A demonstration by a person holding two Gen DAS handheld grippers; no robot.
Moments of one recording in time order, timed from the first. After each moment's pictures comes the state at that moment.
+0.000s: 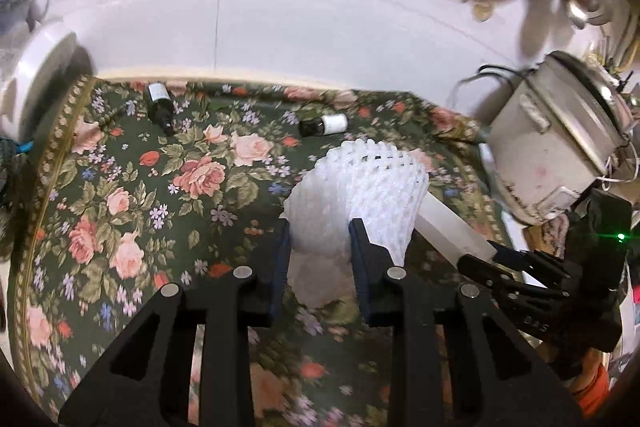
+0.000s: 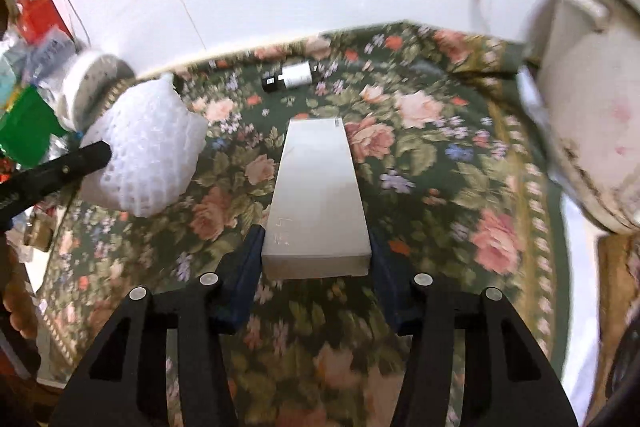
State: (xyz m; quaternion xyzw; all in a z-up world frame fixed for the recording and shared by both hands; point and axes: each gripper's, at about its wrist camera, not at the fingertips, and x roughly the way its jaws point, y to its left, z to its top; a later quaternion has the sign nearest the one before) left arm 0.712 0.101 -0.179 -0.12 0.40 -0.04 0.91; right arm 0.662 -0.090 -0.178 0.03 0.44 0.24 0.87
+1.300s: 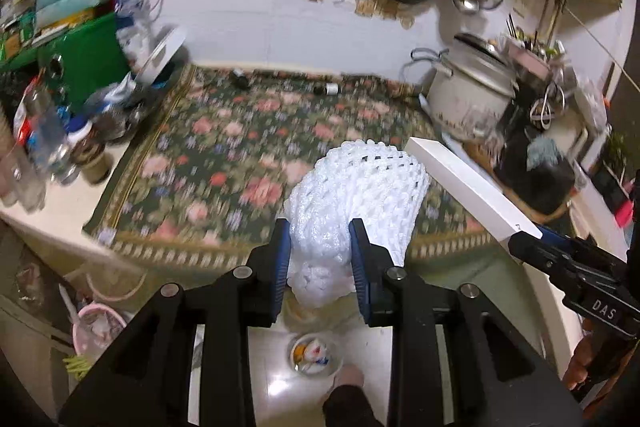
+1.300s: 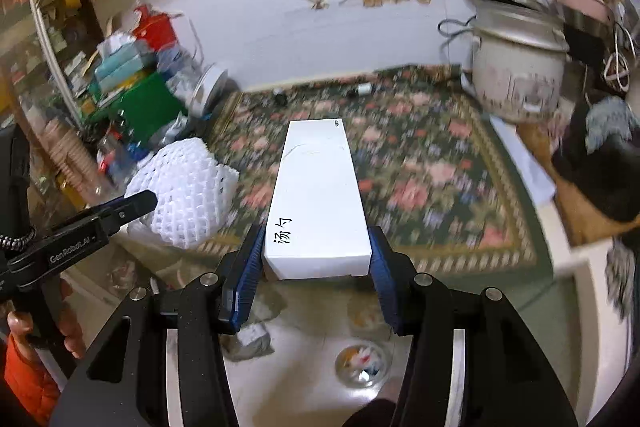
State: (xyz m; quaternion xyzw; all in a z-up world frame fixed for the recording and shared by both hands) left arm 0.342 0.121 -0.138 -0.09 0.35 -0.03 0.93; right arm 0.314 -0.081 -0.116 0.07 0.35 0.24 0.90
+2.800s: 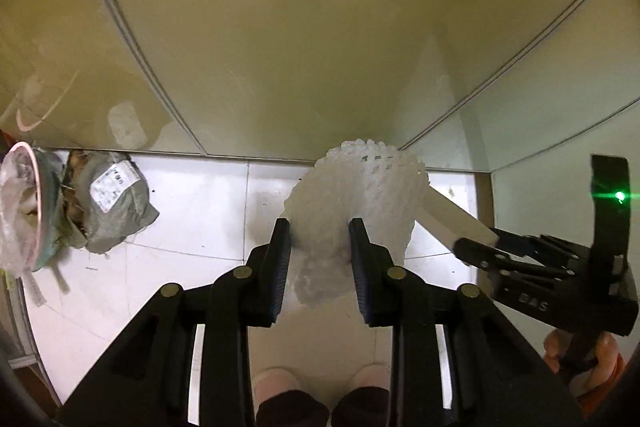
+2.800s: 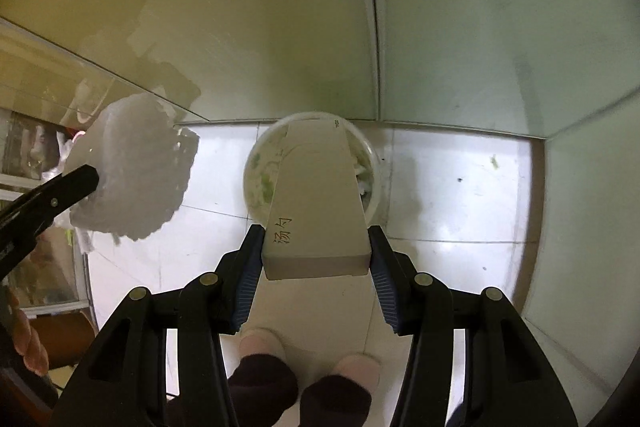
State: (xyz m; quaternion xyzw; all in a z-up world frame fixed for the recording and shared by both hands) left arm 0.365 0.071 -0.702 -0.11 0.58 0.01 0.81; right arm 0.365 -0.065 -0.702 0.03 0.64 0.21 0.74
